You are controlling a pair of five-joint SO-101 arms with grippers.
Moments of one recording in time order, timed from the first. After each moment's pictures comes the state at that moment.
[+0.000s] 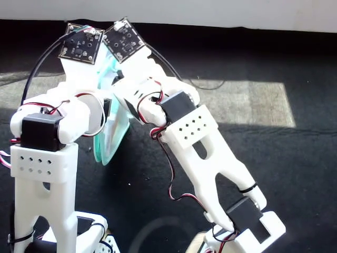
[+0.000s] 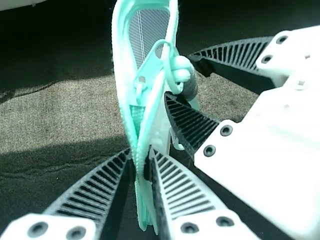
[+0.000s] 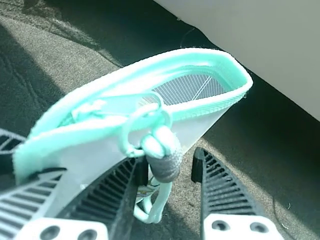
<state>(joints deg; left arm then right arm) 2.3 -33.7 2.5 86.9 -3.6 -42.1 -4.5 -9.2 53.8 9.8</state>
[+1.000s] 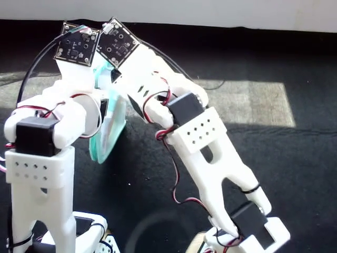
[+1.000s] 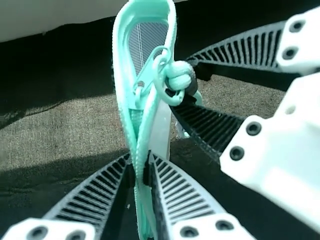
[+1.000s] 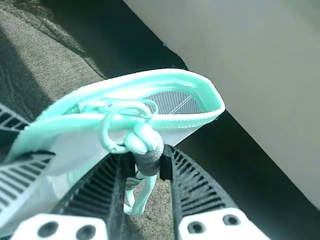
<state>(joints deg) 2.3 -34.3 0.5 86.9 -7.8 -41.3 -10.1 -11.2 52.3 21.9</state>
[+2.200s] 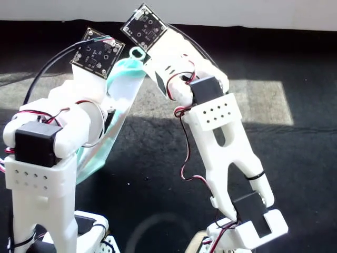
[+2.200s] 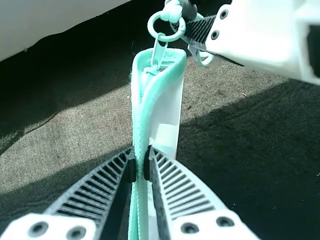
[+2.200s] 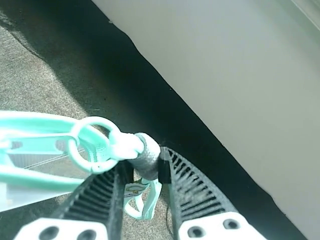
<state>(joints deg) 2.9 -35.8 -4.9 93.8 -13.9 -24.4 -3.6 -11.8 49.8 30.3</state>
